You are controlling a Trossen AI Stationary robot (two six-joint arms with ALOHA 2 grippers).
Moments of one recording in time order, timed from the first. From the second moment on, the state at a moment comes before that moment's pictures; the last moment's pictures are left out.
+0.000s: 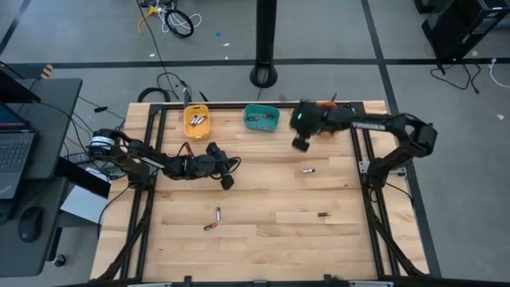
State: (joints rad) left arm 0.02 1.55 0.41 0.67 -0.39 -0.21; right arm -0.48 1.51 0.99 -0.59 0.18 -0.14
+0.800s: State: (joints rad) left arm 0.10 1.55 0.41 0.71 -0.28 -0.16; right arm -0.97 1.69 0.99 -0.62 0.13 0.11
